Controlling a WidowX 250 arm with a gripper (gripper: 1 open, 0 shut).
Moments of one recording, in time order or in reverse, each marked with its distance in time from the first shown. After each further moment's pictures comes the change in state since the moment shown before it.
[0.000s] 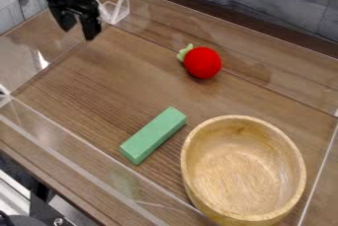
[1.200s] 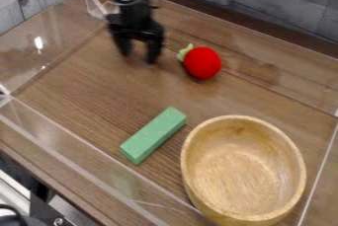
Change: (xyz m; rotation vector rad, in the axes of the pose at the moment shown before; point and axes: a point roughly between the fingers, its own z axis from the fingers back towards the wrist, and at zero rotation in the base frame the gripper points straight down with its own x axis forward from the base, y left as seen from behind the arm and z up) arm 0.033 -0.116 -0.027 -0.046 -0.002 0.028
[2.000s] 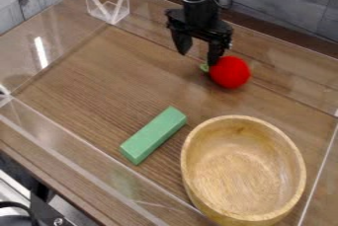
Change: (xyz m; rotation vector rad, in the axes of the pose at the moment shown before) arm 0.014 -0.072 0.011 0.003 -0.034 -0.049
